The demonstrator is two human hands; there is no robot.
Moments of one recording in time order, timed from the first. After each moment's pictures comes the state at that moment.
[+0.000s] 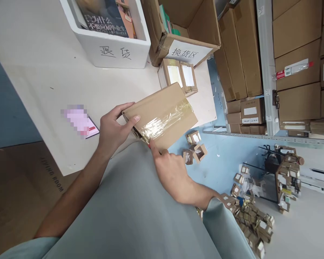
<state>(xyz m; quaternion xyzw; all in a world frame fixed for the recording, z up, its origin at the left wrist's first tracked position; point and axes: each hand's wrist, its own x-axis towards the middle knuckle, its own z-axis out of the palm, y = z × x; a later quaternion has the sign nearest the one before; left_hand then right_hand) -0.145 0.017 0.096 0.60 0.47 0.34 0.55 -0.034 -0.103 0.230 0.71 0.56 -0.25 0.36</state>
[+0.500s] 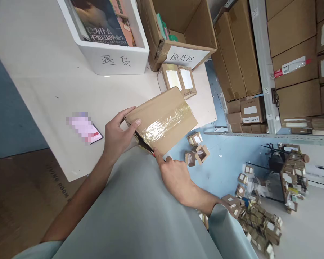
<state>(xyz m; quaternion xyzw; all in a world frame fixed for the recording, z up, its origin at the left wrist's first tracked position) -0.144 0.018 0.095 0.58 0.46 0.35 0.56 -0.030 -0.130 0.231 0.69 0.57 -0.27 0.37</state>
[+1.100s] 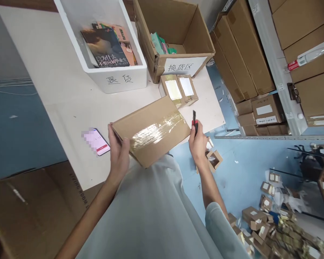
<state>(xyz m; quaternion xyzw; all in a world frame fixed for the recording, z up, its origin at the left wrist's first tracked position) -0.139 -0.021 0.080 0.57 0.49 0.37 0.54 0.141 -0.114 0.121 0.90 0.40 -0.06 -0.19</state>
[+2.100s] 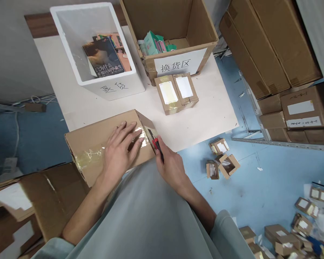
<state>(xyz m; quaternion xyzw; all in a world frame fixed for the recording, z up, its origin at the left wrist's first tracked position) -0.039 0.007 0.134 0.84 0.44 0.21 0.25 0.132 -0.111 0.157 0.75 0.50 -0.35 -0.24</state>
